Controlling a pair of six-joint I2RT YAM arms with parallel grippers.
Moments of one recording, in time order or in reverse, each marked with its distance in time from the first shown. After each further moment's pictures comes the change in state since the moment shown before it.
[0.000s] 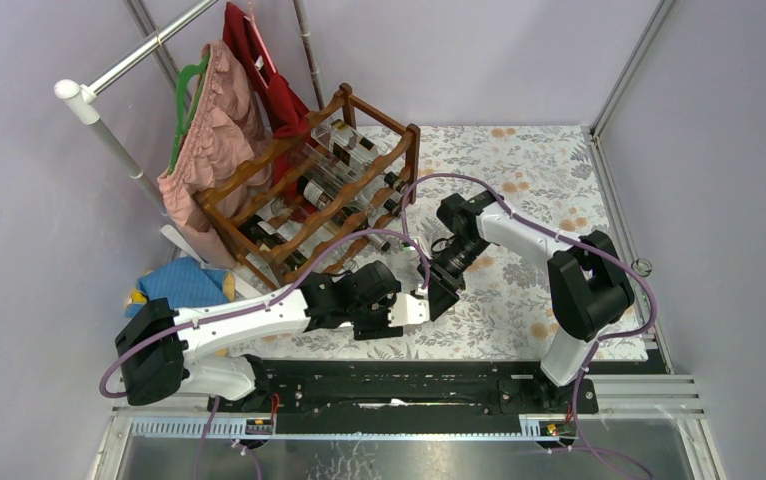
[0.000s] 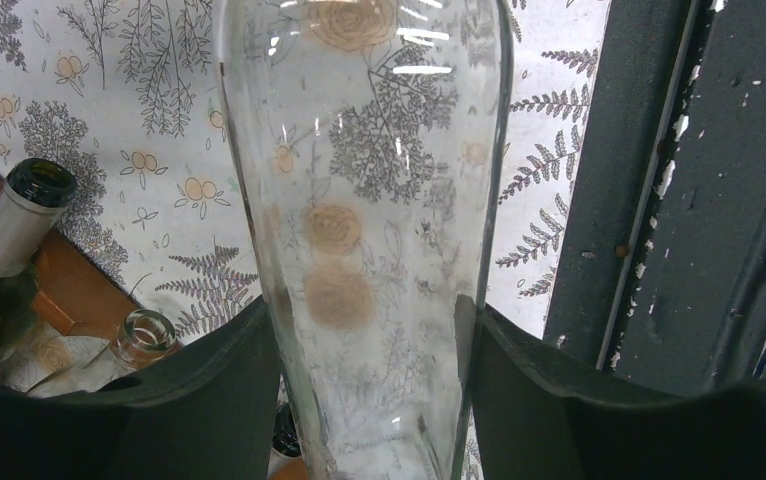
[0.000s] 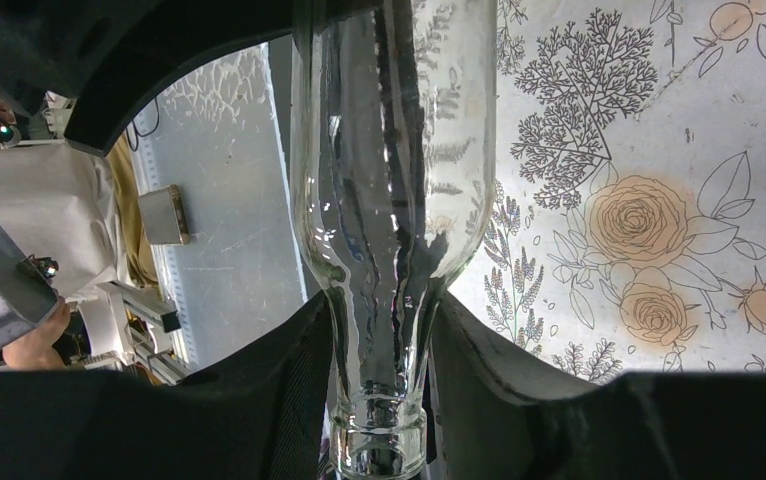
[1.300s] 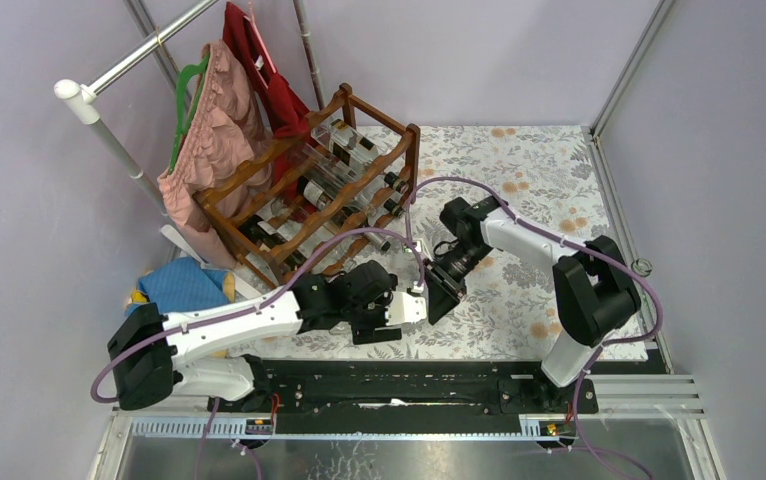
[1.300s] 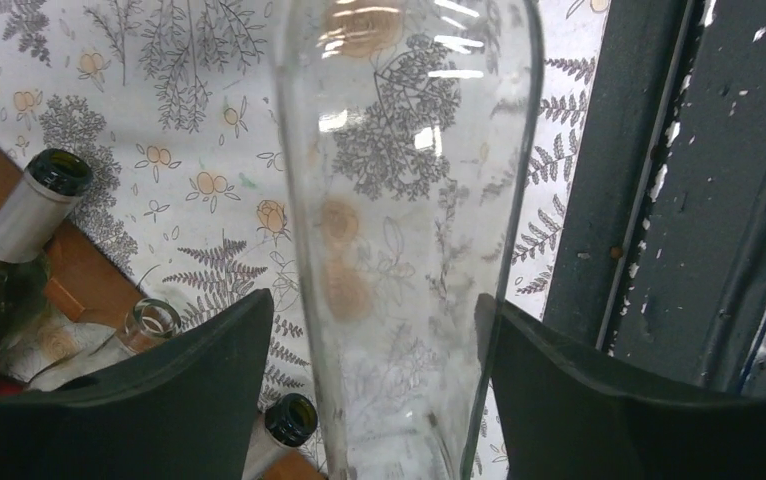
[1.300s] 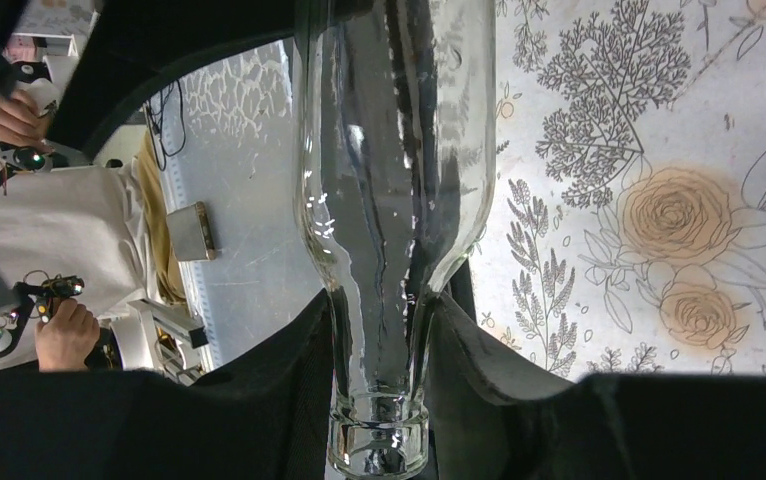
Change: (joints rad) left arm 0.000 -0.037 -0.011 -0.001 -0.006 -0.021; right arm -0.002 -0.026 -0.045 0.035 -0.033 0.068
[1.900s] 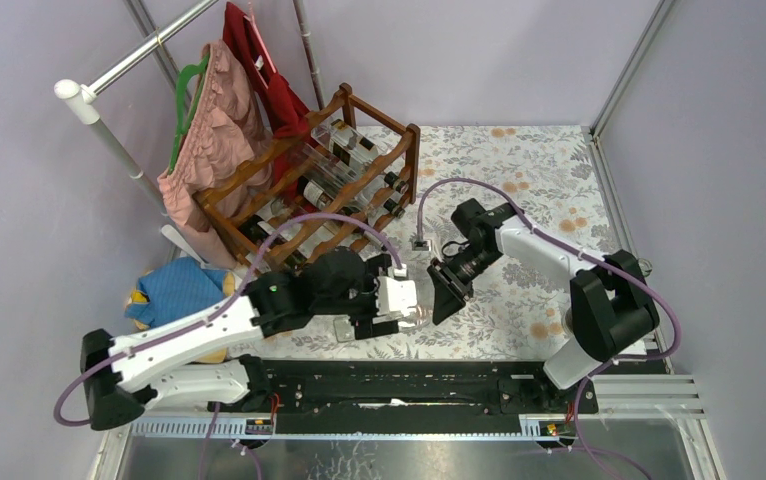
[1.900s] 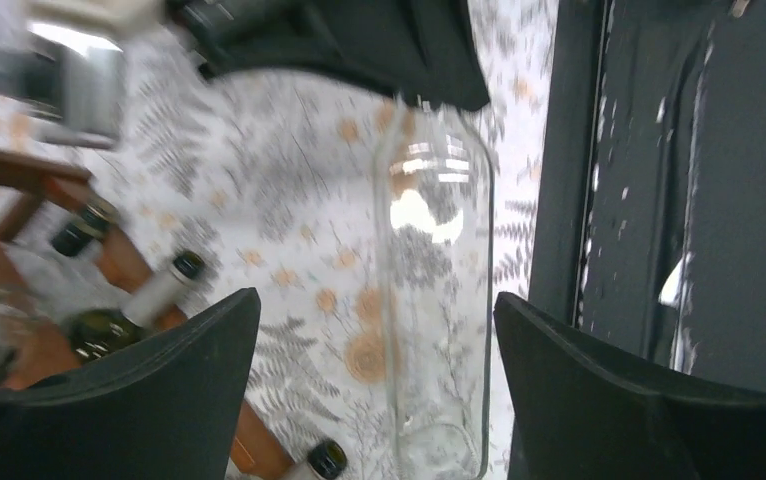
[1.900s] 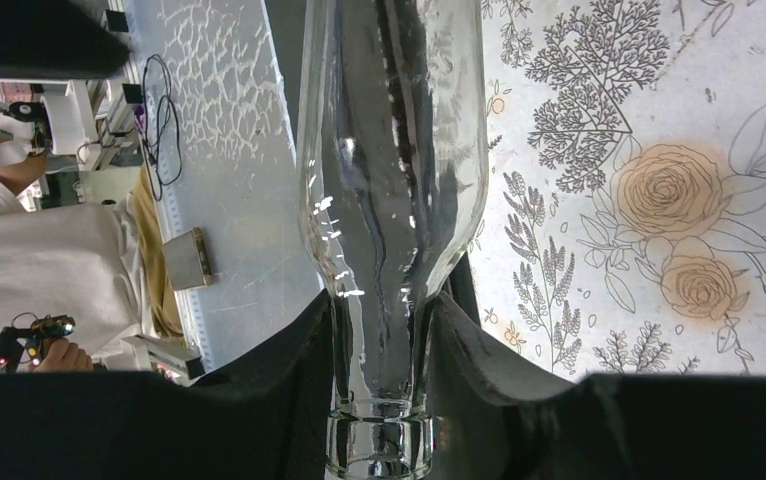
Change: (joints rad) left arm 0.000 -0.181 0.061 0.016 0.110 -0.031; right arm -0.031 -0.105 -0.103 0.096 -0.011 0.083
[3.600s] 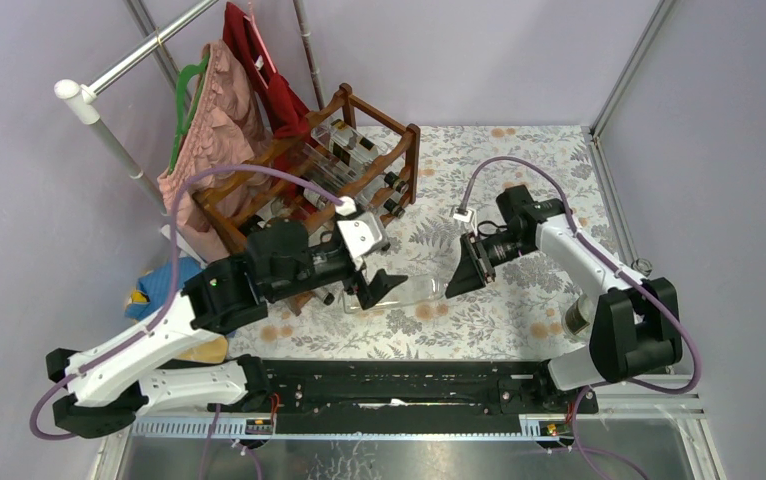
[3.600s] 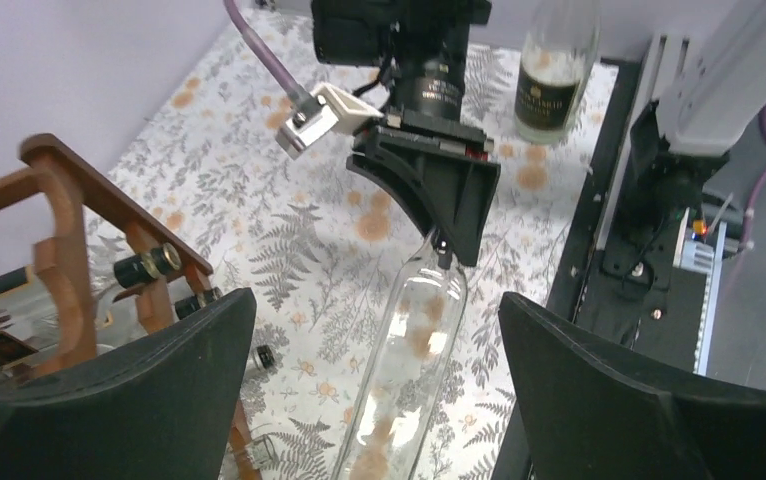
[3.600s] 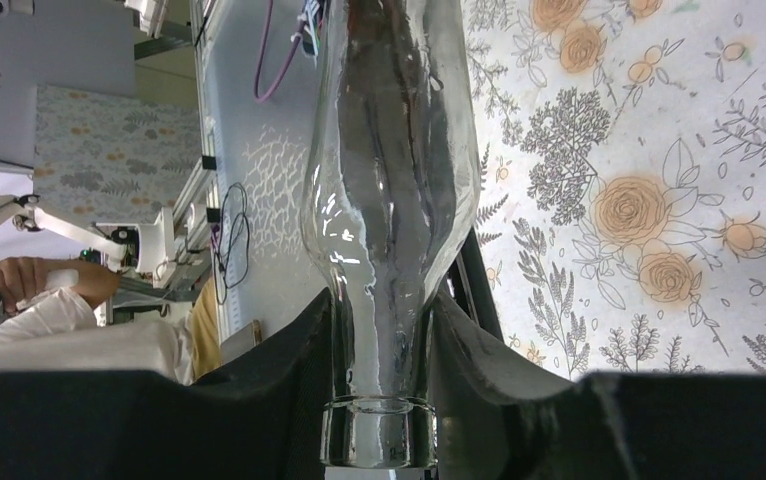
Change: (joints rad) left arm 0.000 -0.108 0.306 0.058 -0.109 -0.271; right arm -0.246 -0.155 -0.042 0.000 -0.204 0.045
